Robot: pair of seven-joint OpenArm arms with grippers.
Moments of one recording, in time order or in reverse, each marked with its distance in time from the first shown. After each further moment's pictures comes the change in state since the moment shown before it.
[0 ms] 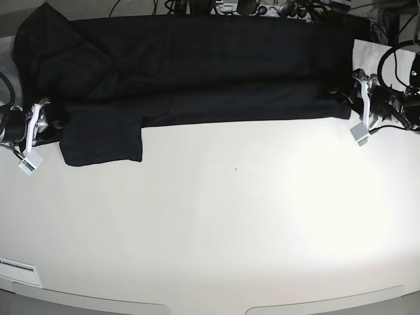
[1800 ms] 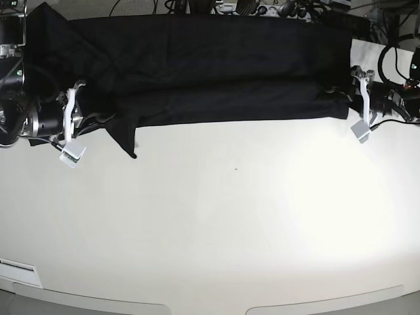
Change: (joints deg) left arm 3.5 -0.2 -0.5 0.2 -0.4 -0.2 -5.7; right arm -2.6 -10.8 0.4 16.5 9.6 0.0 -11.5
